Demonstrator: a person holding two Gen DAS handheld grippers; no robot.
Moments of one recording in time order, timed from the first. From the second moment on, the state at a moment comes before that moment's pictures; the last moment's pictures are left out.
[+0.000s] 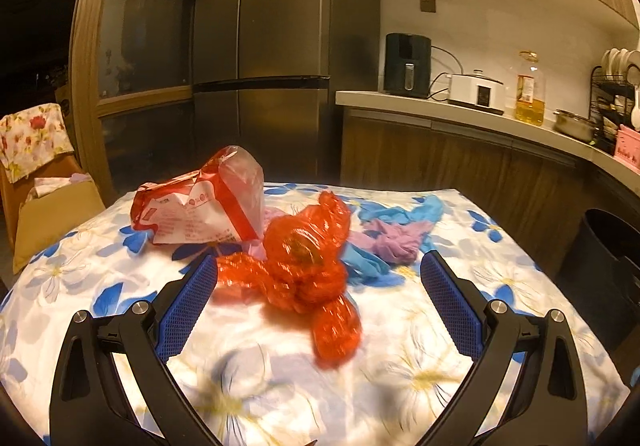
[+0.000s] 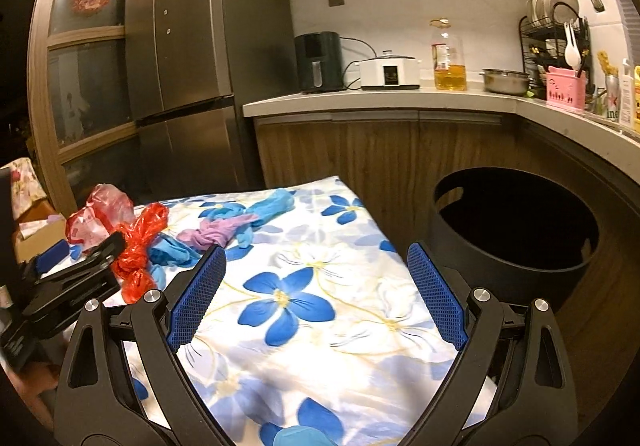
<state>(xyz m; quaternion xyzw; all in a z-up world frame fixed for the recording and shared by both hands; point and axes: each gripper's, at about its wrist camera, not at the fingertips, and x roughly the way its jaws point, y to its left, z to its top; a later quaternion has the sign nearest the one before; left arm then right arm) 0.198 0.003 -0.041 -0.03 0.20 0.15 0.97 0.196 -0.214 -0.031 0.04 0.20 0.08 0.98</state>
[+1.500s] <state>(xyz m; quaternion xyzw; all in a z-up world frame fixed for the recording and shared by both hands) 0.130 0.096 -0.029 -0.14 0.20 0.20 0.95 0.283 -0.017 -0.087 -0.07 0.30 0.24 0.92</state>
